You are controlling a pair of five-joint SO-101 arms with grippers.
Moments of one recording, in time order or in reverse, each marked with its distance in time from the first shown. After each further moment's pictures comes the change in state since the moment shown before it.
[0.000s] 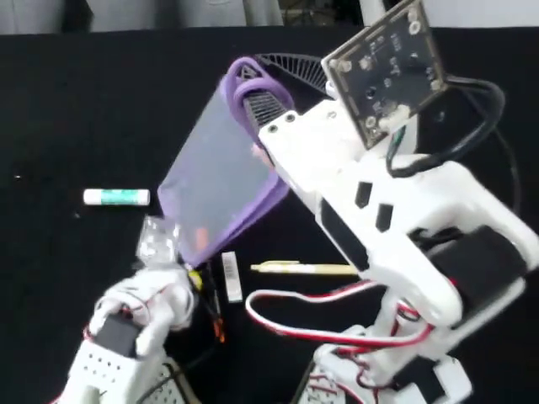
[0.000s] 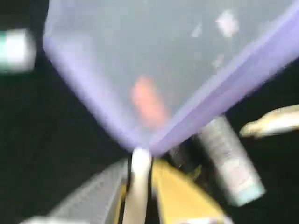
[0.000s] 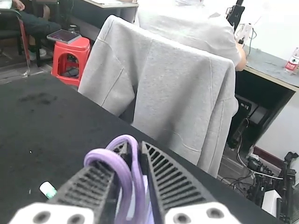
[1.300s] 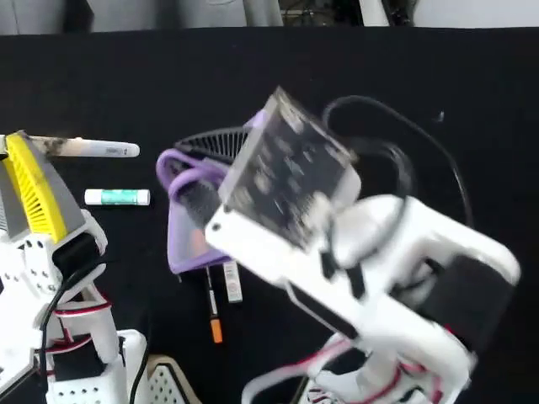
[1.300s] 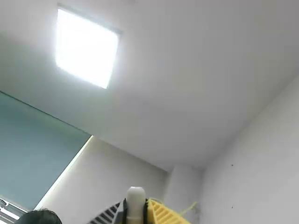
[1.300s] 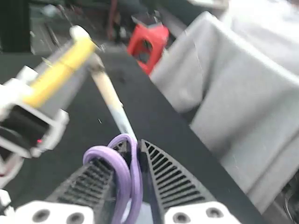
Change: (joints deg) left arm -28.7 -3.7 -19.2 -85.2 20.0; right arm -20.0 -0.2 -2.0 7.6 6.6
